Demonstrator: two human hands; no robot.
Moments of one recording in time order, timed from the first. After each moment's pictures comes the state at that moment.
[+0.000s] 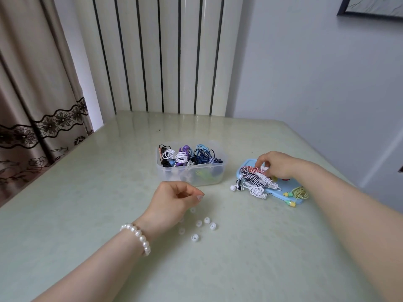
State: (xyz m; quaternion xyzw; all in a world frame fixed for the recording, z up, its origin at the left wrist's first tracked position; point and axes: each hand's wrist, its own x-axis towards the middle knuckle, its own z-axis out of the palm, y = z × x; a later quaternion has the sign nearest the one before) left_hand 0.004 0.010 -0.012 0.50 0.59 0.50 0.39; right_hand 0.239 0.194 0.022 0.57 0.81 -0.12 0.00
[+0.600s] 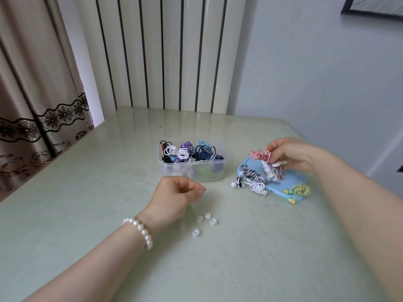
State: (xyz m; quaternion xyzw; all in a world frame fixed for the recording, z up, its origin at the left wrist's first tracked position) left_hand 0.004 0.009 -0.011 0.50 0.58 0.51 0.39; right_hand 0.248 0.183 0.049 0.58 0.59 -0.50 -0.26
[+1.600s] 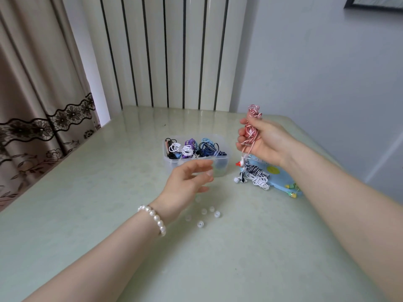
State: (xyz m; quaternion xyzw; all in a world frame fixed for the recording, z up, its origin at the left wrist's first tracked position) left_hand 0.017 0.004 0.008 0.48 0.50 0.56 0.46; right_hand 0.176 0.124 0.077 0.33 0.47 -0.69 -0.43
